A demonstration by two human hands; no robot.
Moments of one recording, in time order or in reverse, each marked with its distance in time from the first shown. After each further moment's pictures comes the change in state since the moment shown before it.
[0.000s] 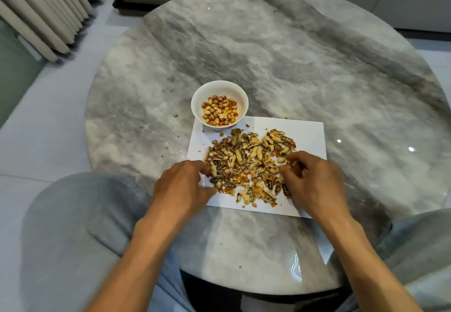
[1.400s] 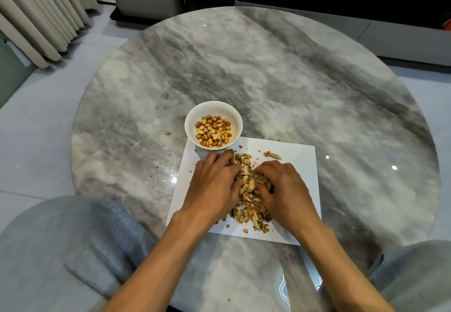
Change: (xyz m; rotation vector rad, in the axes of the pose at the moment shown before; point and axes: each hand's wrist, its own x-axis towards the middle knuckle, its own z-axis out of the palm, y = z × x) left_hand 0.047 0.041 0.039 0.046 0.153 0.396; right_hand 0.032 -0.002 0.032 -0.136 -0.132 -0.359
